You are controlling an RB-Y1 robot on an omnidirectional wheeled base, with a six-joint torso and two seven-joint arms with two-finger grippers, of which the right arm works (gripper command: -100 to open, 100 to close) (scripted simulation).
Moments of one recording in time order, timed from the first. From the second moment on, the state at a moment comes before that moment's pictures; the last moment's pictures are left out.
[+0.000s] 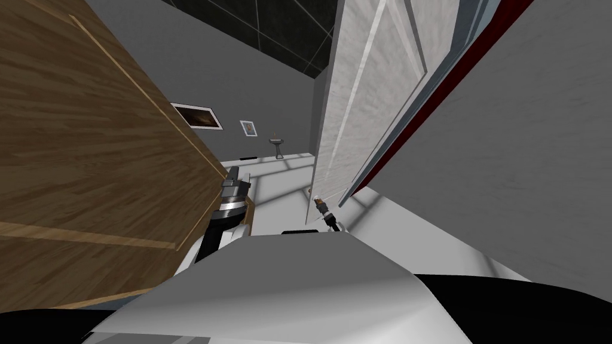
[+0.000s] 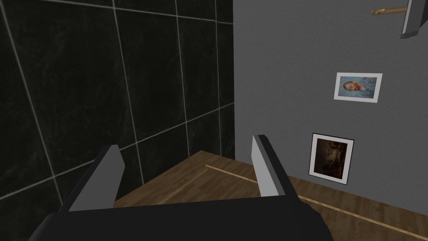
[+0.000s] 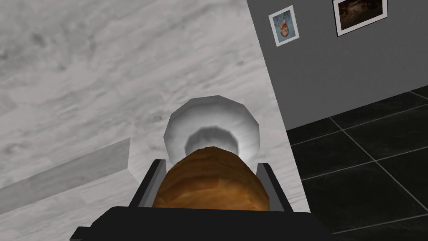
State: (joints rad) arm -0.03 -0.14 0.02 -0.74 0.44 -0.94 0.69
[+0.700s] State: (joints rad) arm -0.04 -0.14 0.05 -0.72 0.39 -0.93 0.52
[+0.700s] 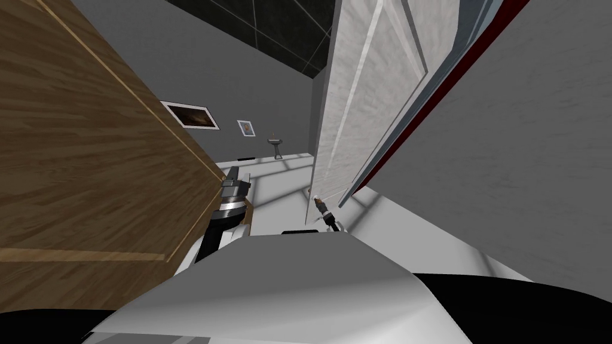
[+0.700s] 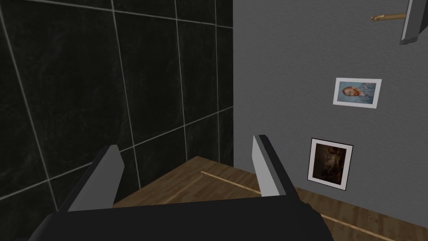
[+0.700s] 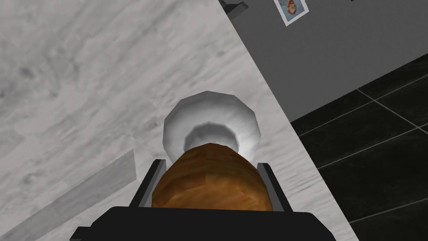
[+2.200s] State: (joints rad) arm -0.08 -0.12 0.11 -0.69 0.26 -0.91 0.15
